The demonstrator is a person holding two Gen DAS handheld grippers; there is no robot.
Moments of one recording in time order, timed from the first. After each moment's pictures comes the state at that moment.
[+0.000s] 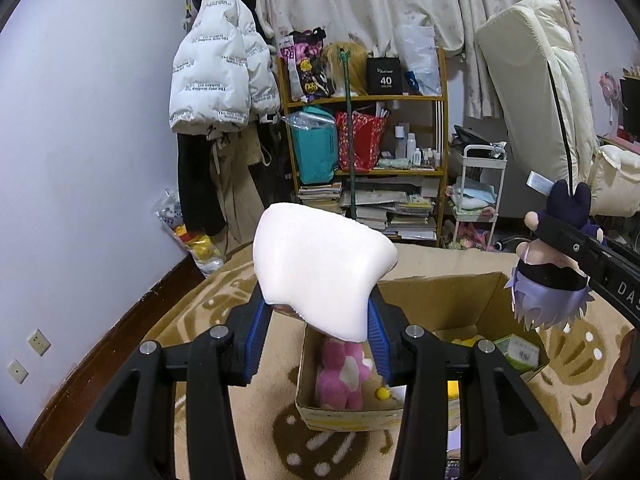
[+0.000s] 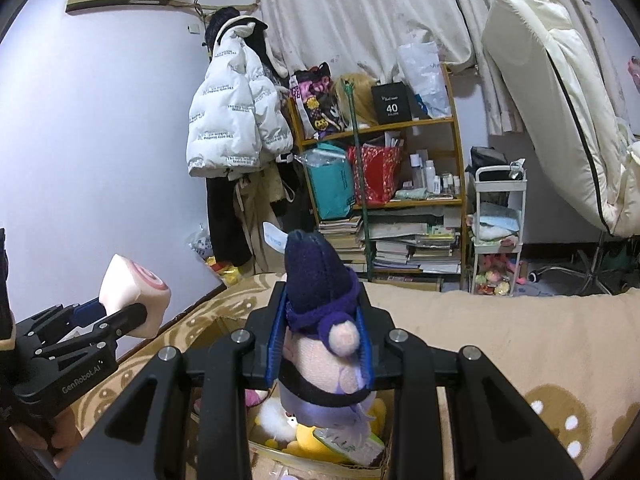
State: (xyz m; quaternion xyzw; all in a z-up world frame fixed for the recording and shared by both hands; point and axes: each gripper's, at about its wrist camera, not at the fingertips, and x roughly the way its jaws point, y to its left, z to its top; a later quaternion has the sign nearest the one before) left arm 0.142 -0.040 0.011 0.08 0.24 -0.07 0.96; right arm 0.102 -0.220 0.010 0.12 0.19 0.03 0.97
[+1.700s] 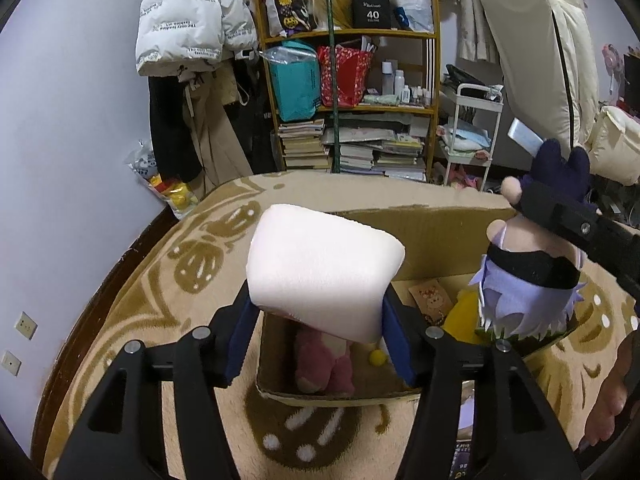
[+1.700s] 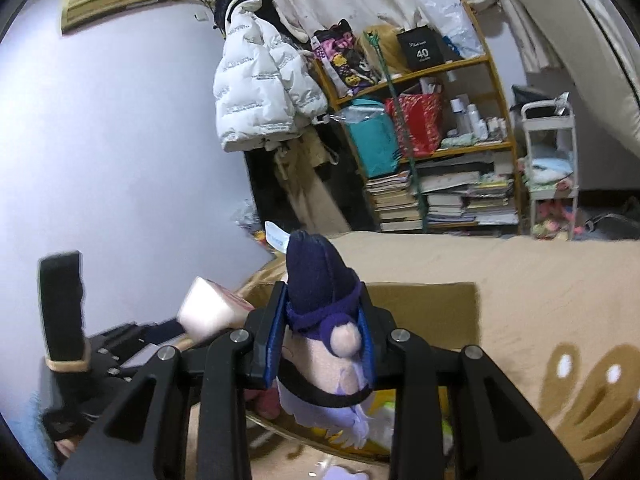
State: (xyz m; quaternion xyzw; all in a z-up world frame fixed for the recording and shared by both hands) left arm 0.180 -0.050 -0.049 0.09 0.35 -0.09 0.93; right arm 0.134 -0.212 -0.036 0.20 0.23 0.14 0.94
